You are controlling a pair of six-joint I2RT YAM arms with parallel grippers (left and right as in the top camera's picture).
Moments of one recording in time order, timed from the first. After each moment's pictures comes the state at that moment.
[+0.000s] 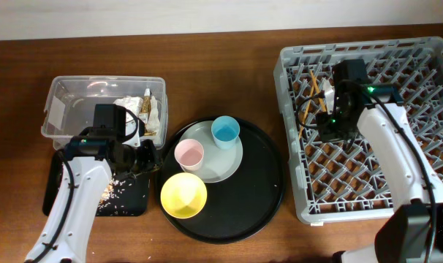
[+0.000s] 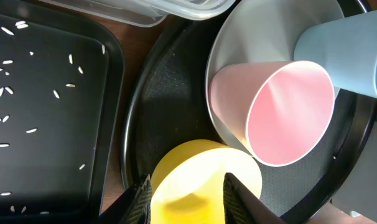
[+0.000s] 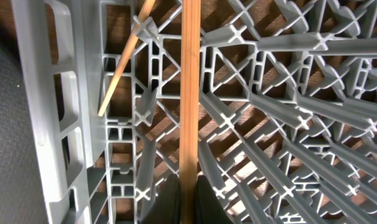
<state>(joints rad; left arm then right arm) -0.03 1.41 1.03 -0.95 0.30 -0.31 0.02 1.64 1.37 -1.11 0.09 -0.08</state>
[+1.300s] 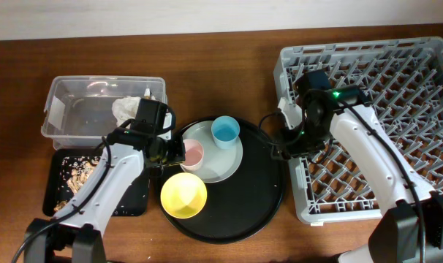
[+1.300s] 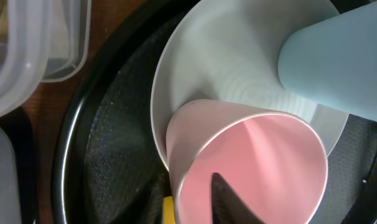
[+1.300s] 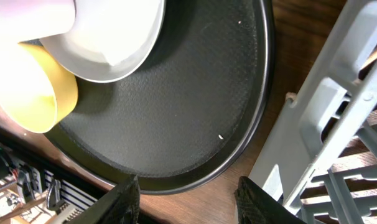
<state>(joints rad) -0.25 1.56 1.02 -0.72 0.20 -0.35 0.21 1.65 1.37 -1.24 -0.37 -0.03</state>
